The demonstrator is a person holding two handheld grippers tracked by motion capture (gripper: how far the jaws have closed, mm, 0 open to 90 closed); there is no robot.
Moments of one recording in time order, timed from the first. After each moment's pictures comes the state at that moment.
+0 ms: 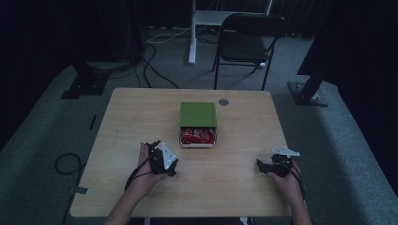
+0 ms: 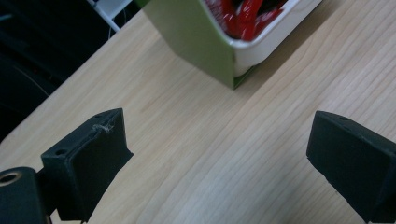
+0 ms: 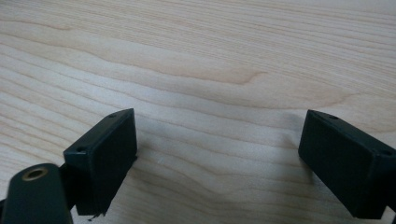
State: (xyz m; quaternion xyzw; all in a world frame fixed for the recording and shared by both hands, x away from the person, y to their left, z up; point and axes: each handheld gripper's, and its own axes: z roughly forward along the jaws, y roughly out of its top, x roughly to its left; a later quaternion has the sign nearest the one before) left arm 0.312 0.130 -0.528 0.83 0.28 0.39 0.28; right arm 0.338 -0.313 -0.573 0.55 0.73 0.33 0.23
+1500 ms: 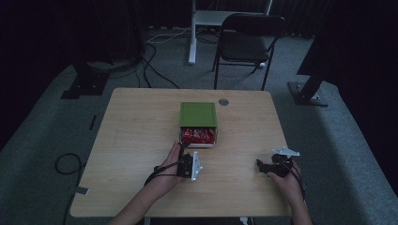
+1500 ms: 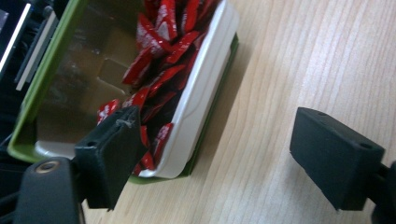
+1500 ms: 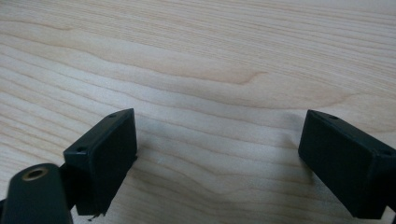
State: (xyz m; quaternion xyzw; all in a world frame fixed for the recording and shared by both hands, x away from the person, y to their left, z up) left arm 0.315 0.057 -0.535 0.87 0.07 0.43 0.23; right arm 0.338 -0.313 -0.573 0.55 0.73 0.33 0.23
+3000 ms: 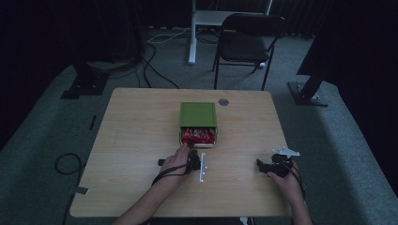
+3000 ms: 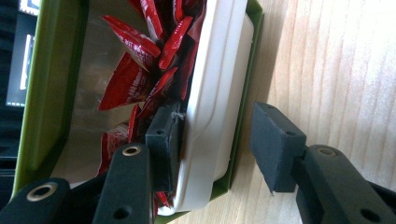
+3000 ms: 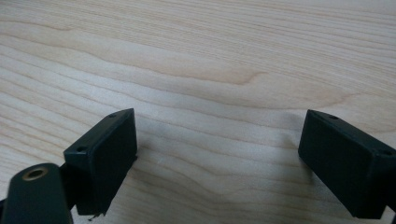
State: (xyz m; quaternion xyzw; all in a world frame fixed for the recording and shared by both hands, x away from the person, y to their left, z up) left arm 0.333 0.040 -0.563 0.83 0.01 0.54 0.13; right arm 0.338 -0.313 -0.573 0.55 0.73 0.32 0.23
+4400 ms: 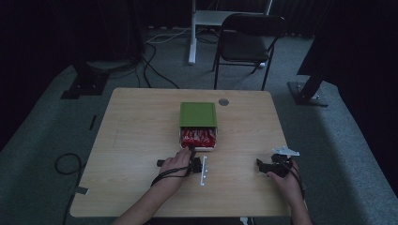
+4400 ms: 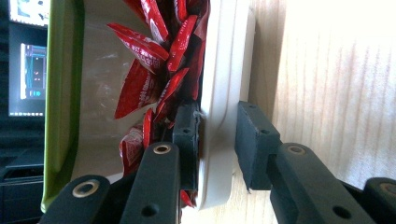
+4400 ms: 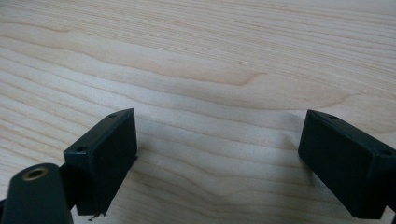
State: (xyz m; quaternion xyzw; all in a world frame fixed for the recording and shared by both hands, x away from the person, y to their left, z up) left arm 0.319 0.037 -0.552 0.84 -0.03 0.53 0.09; right arm 0.339 -0.313 -0.573 0.55 0.73 0.32 0.24
